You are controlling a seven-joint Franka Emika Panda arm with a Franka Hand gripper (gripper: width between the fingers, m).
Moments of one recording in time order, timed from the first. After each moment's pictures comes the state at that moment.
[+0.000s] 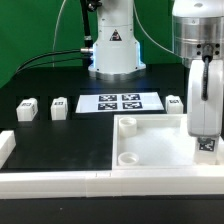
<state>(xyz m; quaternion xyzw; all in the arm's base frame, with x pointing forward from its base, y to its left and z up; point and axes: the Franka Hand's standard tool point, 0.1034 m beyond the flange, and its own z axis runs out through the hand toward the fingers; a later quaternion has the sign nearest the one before) 0.629 0.114 0.073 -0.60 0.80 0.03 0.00</state>
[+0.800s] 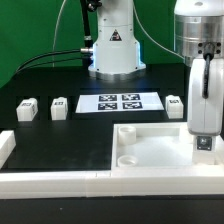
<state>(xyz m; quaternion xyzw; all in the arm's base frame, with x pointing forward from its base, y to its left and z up) 0.627 0.114 0.073 -0.60 0.80 0.02 0.00</state>
